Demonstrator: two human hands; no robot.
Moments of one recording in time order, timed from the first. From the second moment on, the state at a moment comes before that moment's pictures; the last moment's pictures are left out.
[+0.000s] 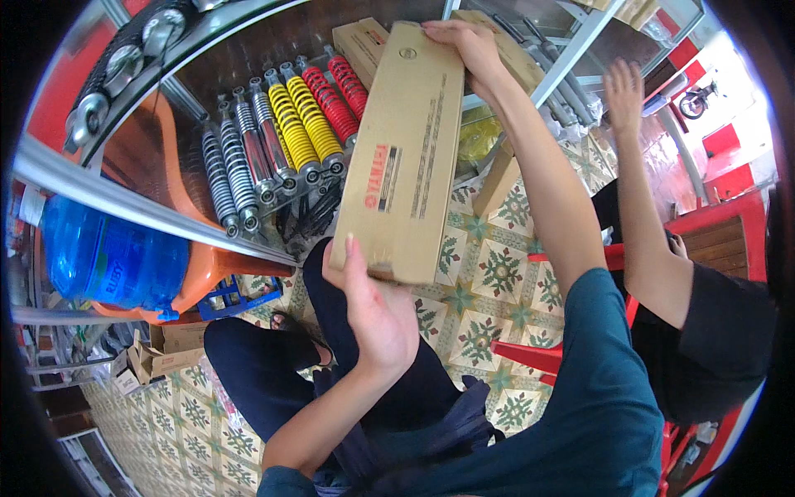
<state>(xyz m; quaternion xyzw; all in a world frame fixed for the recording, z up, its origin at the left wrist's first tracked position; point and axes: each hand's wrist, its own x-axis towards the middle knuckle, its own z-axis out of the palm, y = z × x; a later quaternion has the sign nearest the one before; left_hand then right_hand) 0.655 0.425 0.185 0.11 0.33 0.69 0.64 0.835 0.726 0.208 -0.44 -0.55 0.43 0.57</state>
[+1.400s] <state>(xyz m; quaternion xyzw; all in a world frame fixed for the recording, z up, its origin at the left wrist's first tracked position) 0.730 0.628 0.092 0.63 0.54 0.51 0.21 0.873 0.637 0.096 -0.43 -0.63 0.37 0.54</state>
